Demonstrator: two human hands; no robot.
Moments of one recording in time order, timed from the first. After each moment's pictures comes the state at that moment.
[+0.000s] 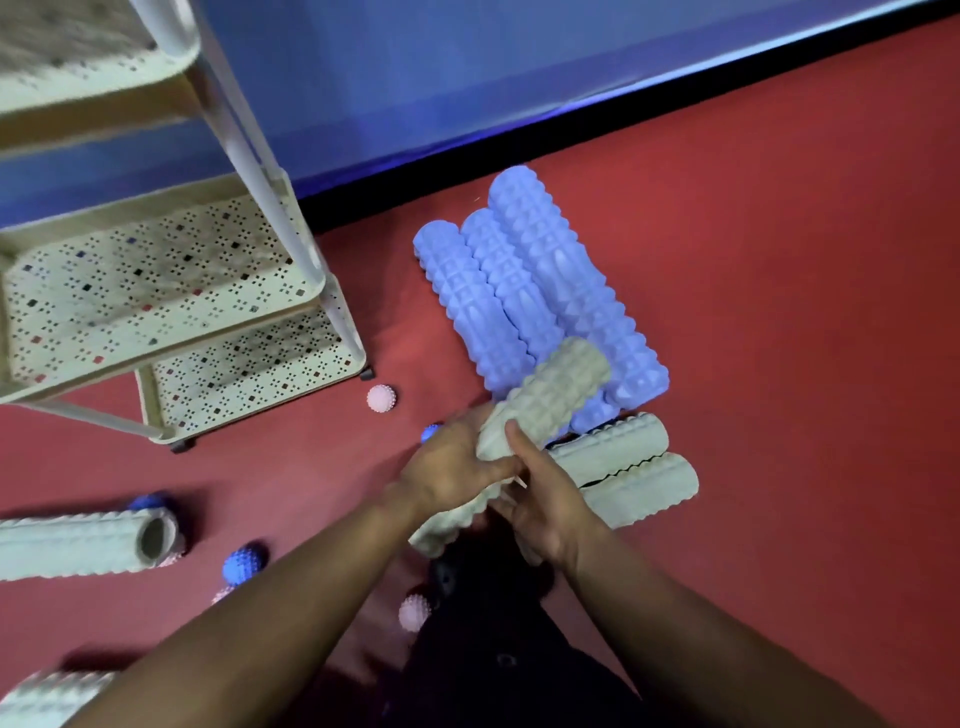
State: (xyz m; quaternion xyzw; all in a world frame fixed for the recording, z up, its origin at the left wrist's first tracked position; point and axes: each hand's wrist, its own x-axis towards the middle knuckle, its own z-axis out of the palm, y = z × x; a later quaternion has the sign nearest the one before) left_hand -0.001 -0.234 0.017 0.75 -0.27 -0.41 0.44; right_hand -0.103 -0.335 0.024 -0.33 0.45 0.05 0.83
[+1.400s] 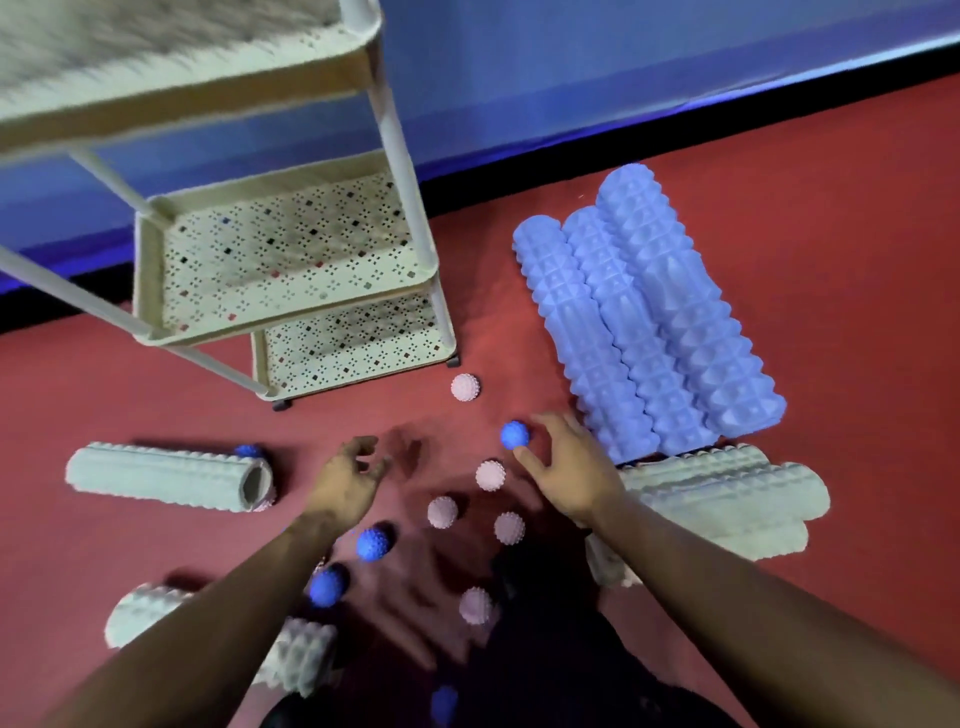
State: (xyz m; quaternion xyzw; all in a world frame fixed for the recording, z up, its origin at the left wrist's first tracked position) left_hand 0.041 -0.034 -0.038 0.89 0.08 -0.30 0.34; right_hand -0.046 -0.312 -0.004 -0.91 0.18 0.15 0.33
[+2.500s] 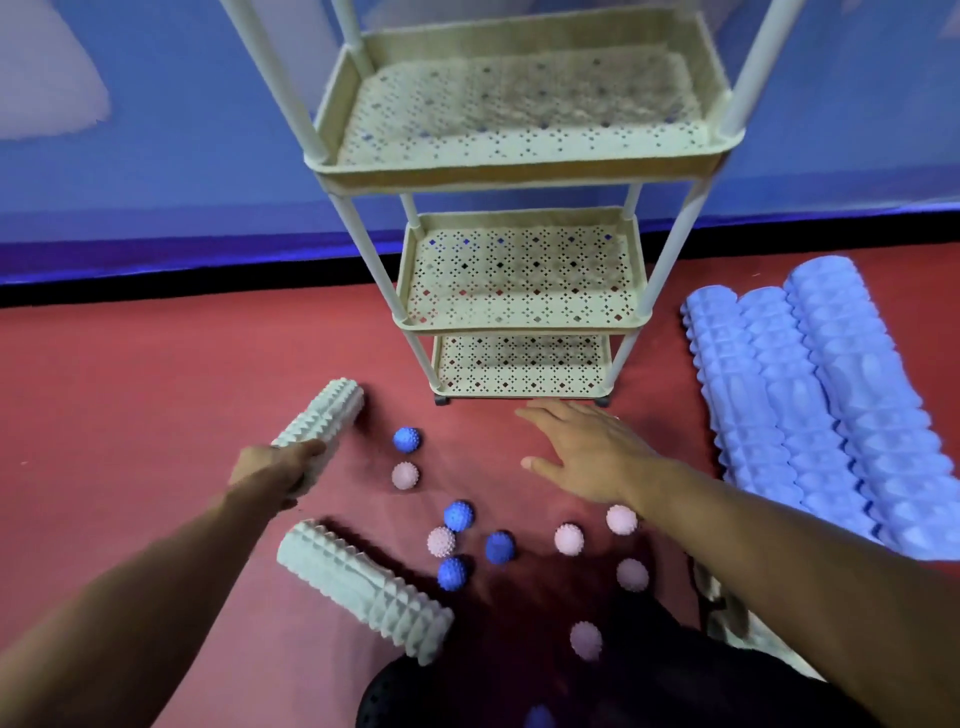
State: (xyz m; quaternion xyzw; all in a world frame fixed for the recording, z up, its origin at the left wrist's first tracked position) left_hand 0.072 0.219 0.050 0.79 0.48 -0.15 0.34; right_hand 0.057 -0.174 0.083 -0.95 -0.21 0.20 0.15
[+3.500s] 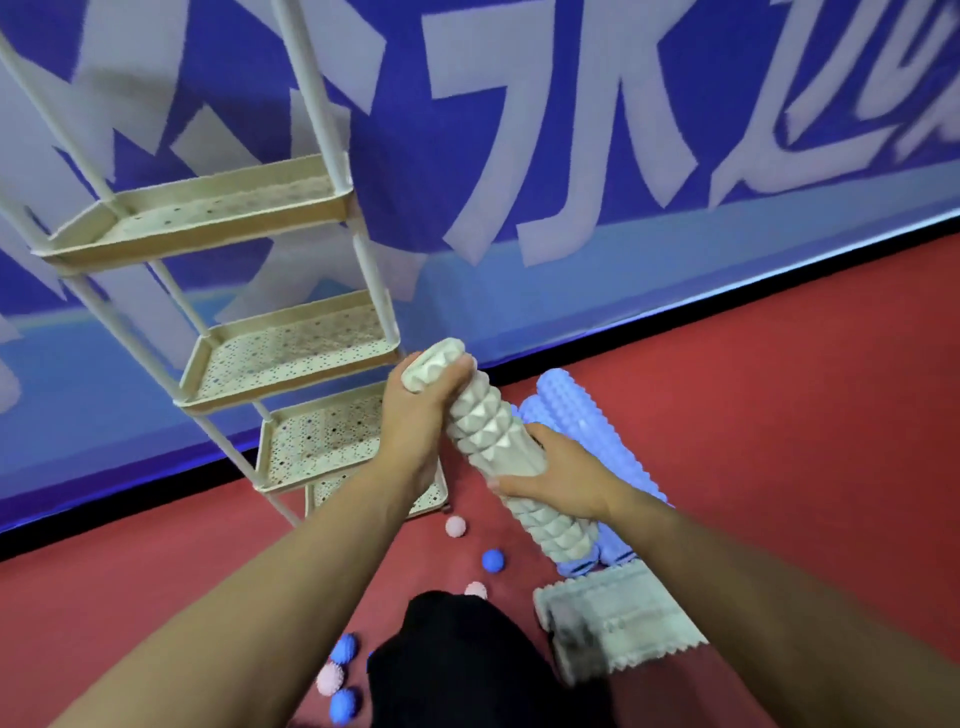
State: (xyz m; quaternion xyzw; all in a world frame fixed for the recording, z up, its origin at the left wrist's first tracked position) left_hand -0.027 -0.209 0.352 0.61 -0.19 -0.15 0.75; right_hand -0.111 -0.375 0.276 -0.87 0.07 0.03 0.49
